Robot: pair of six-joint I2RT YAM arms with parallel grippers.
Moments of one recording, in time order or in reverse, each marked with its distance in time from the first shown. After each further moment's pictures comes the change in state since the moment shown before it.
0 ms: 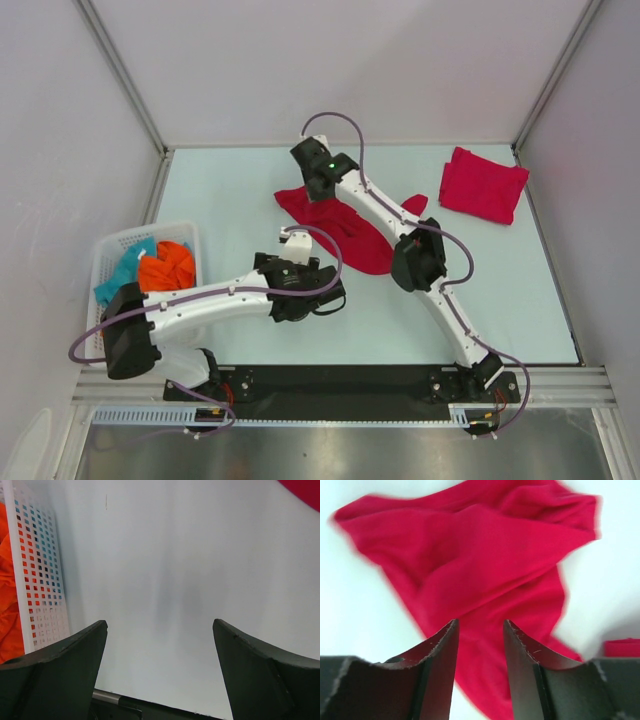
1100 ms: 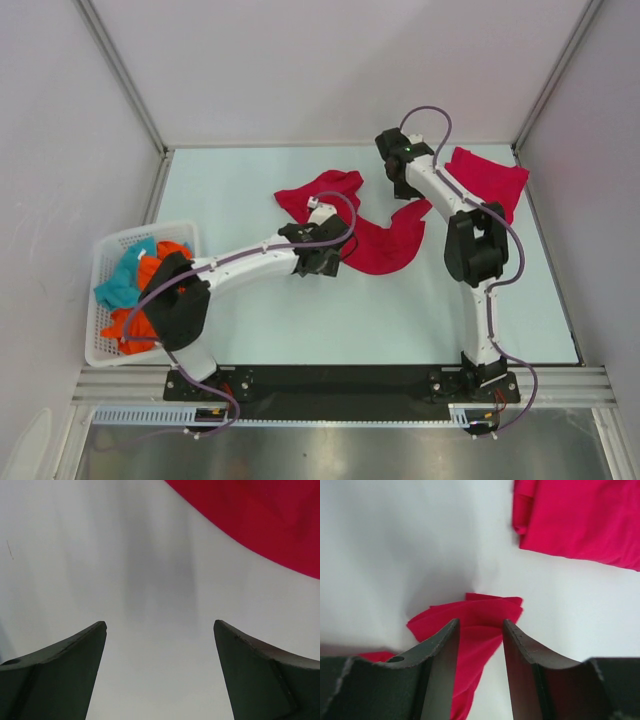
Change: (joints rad) left arm 0.263 0.277 0.123 0.429 0.337 0.448; right arm -0.352 -0.320 -0.564 0.013 0.196 0.053
